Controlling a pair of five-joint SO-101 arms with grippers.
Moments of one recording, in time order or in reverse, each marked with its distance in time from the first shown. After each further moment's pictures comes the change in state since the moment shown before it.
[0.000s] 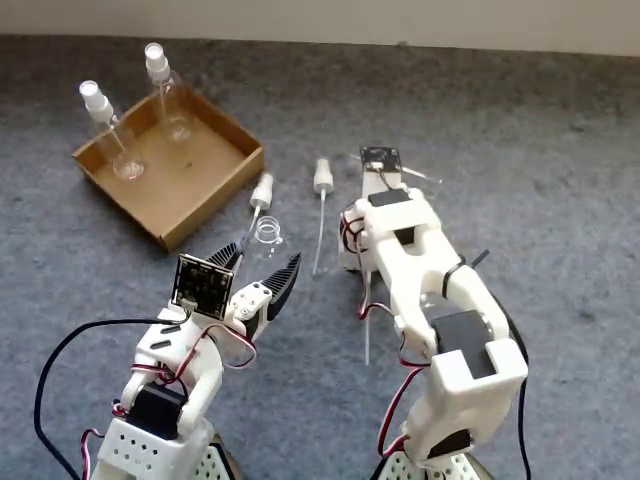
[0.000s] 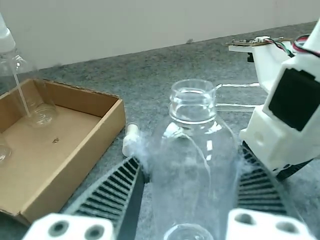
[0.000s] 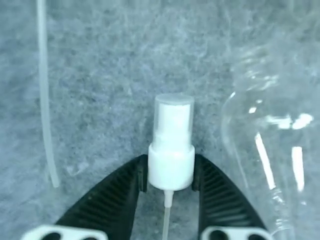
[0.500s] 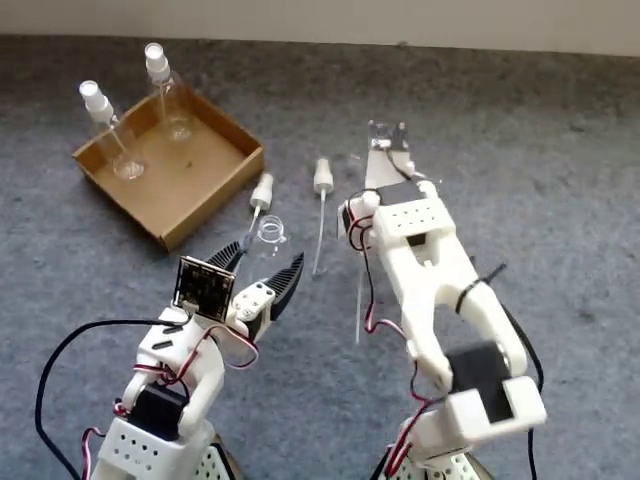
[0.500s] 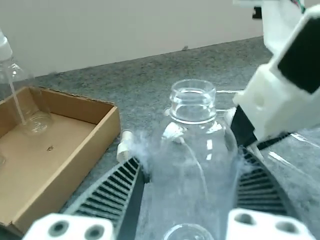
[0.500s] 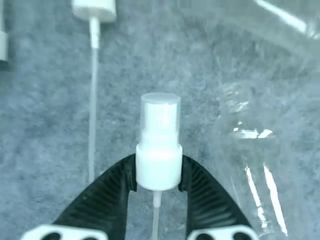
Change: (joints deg) left arm 1.3 0.0 0.0 -1.4 0.0; right arm -0.1 -13.0 0.0 -0.3 0.0
